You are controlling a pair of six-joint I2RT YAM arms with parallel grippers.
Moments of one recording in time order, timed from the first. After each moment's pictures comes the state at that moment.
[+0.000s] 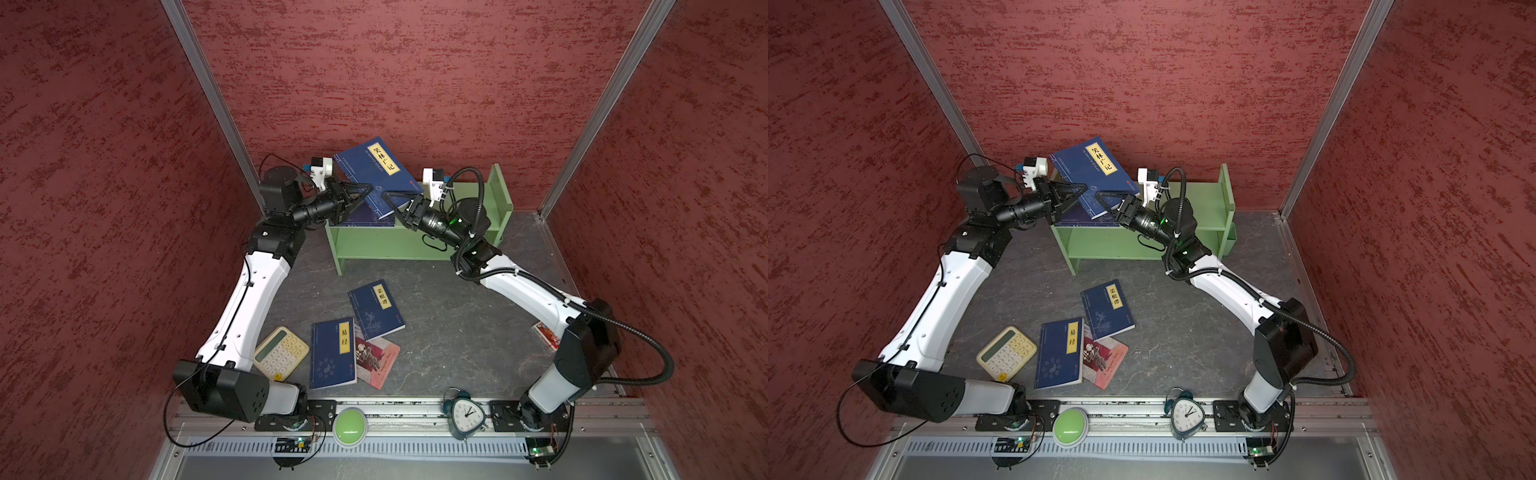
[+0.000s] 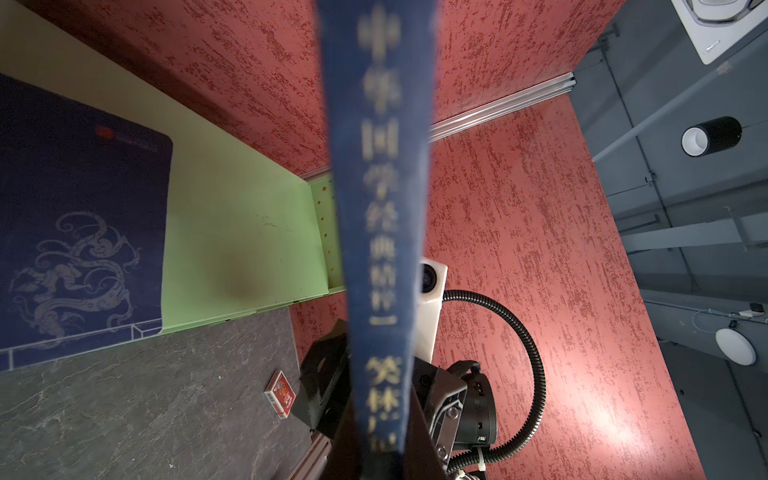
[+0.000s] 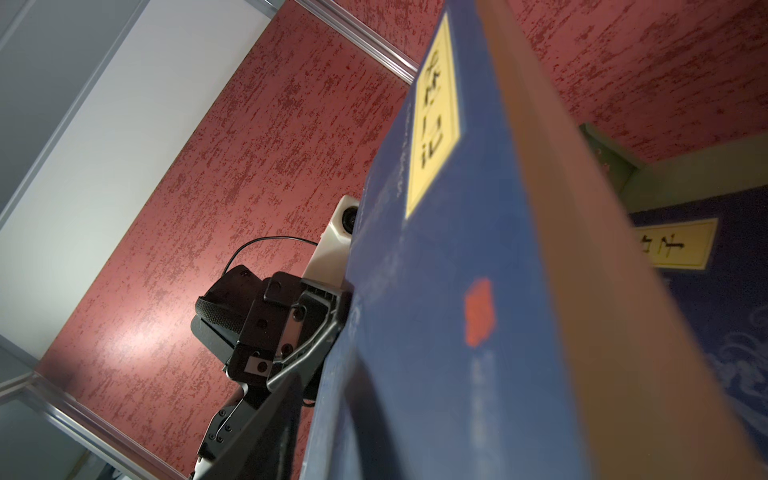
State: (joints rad) left arm -0.16 1.39 1.53 -0.22 0.83 -1.17; right arm 0.62 1.65 1.42 0.55 -0.48 1.17
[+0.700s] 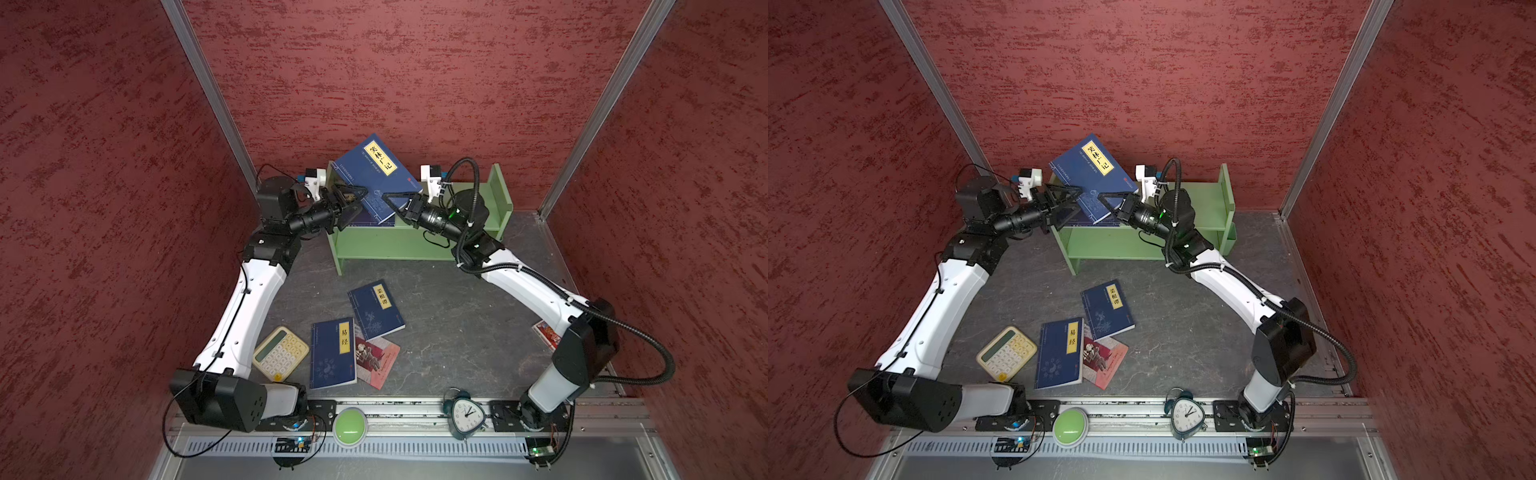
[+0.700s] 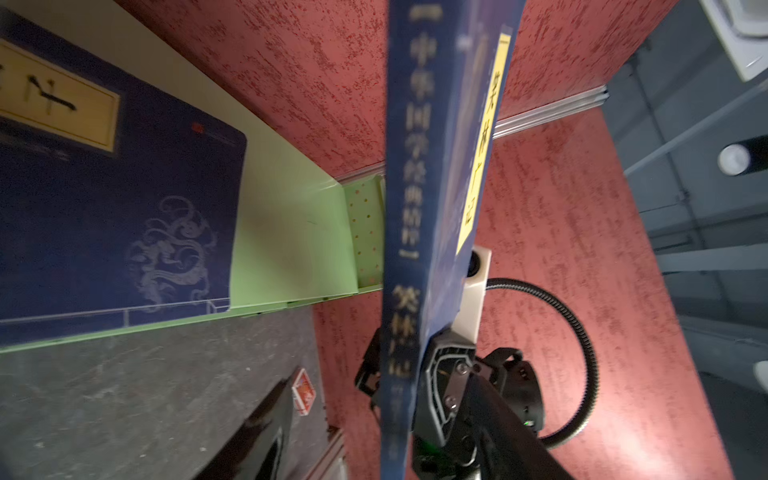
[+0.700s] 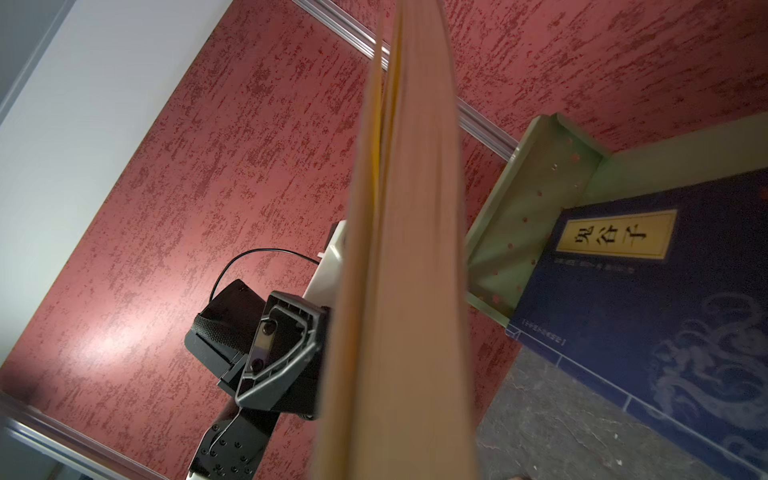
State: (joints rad) left arm -0.11 1.33 1.46 -0.29 0.81 -1.10; right arm 0.59 1.67 1.52 0.34 -0.52 1.10
